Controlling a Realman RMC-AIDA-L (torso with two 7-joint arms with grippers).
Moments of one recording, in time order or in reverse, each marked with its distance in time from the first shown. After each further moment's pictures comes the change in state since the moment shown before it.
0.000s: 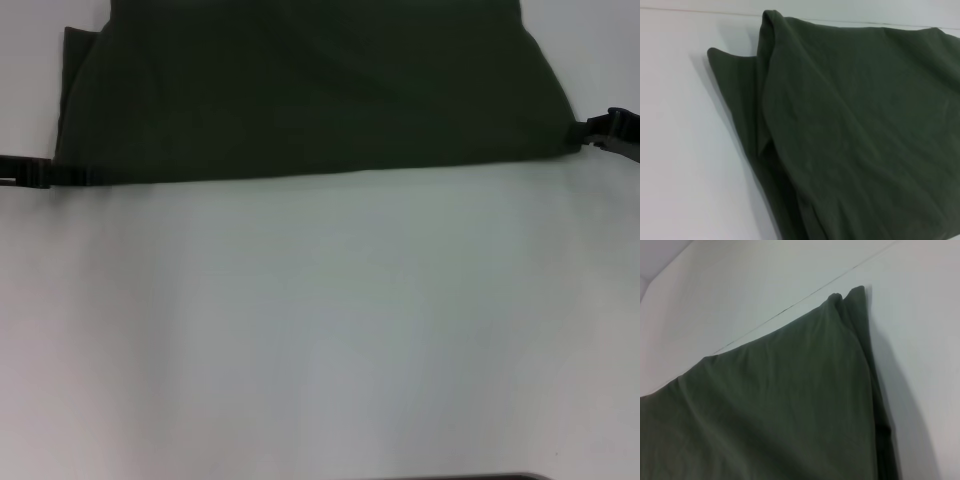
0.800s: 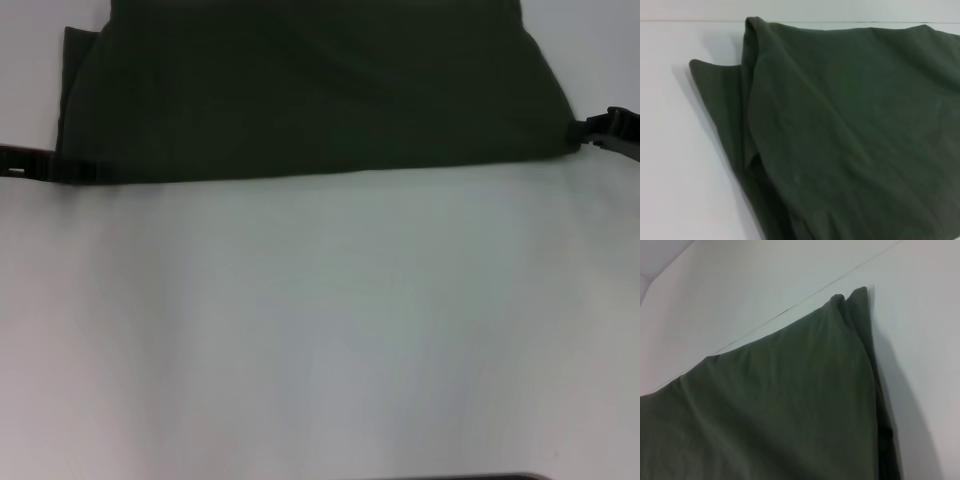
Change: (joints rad) left arm -0.028 -0.005 0.009 -0.004 0.024 0.000 0.006; right arm 0.002 -0.002 0.002 0.003 0.001 -0.002 -0.009
